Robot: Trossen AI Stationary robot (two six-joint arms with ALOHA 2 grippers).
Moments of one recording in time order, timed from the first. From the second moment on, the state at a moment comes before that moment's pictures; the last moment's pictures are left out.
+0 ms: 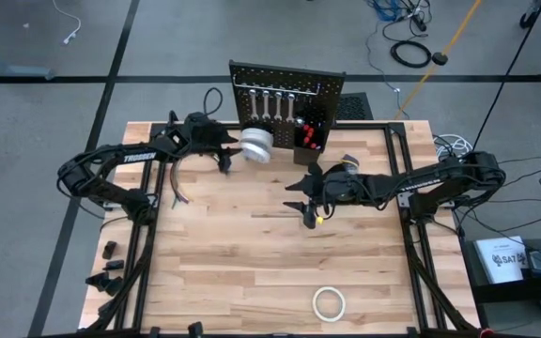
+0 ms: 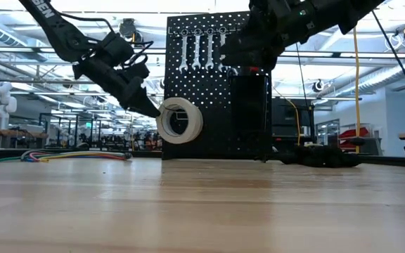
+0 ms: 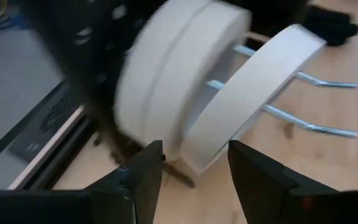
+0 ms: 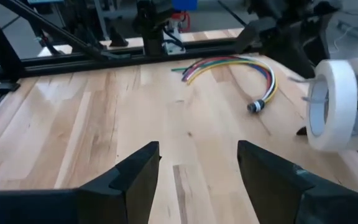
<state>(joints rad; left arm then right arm) 0.76 1.39 0.64 0.17 0.36 0.24 0.04 1.39 0.78 0.27 0.15 0.13</state>
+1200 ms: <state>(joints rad) 0.39 1.38 0.64 0.30 -0.11 0.31 0.09 1.39 0.78 0.18 0.24 0.20</state>
